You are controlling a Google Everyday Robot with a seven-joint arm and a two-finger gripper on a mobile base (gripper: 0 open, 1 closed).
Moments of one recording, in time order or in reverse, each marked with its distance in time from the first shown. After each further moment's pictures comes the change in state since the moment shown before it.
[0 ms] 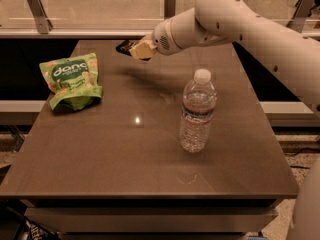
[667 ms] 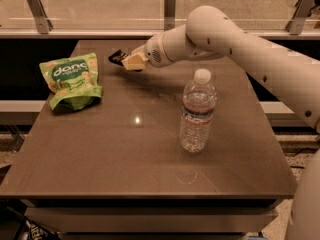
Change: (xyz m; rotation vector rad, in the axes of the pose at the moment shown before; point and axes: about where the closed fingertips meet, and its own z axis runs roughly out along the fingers) arm 0.020 0.016 0.031 -0.044 -0.031 0.026
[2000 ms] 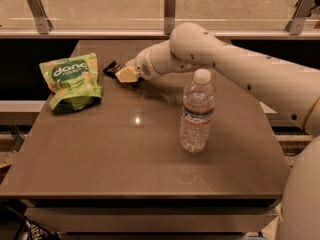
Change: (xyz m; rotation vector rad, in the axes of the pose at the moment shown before) arm 0.025 0.015 0.039 0.022 0.051 -0.024
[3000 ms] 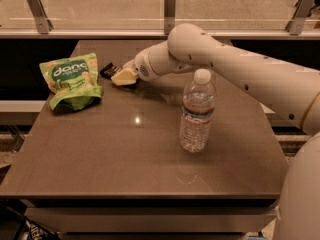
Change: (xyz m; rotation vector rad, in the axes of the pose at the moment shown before) arm 0.000 0.005 0.005 -0.010 0.003 -0.003
